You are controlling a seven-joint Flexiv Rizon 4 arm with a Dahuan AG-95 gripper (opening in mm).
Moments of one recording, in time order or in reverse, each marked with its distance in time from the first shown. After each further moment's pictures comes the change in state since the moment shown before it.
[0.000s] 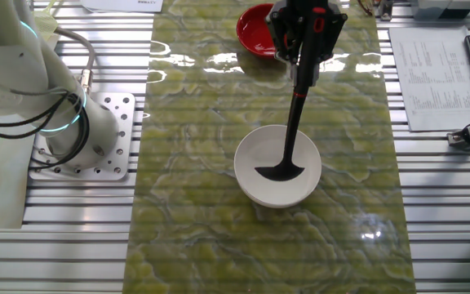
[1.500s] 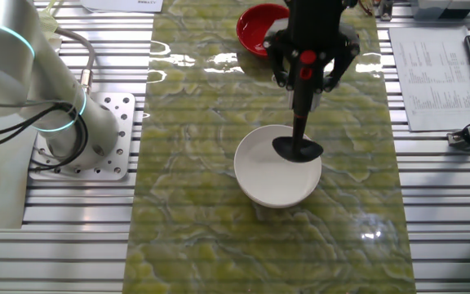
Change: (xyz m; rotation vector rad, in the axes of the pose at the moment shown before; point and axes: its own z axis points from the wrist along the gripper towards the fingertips) arm 0.065 0.019 0.033 -0.023 -0.527 0.391
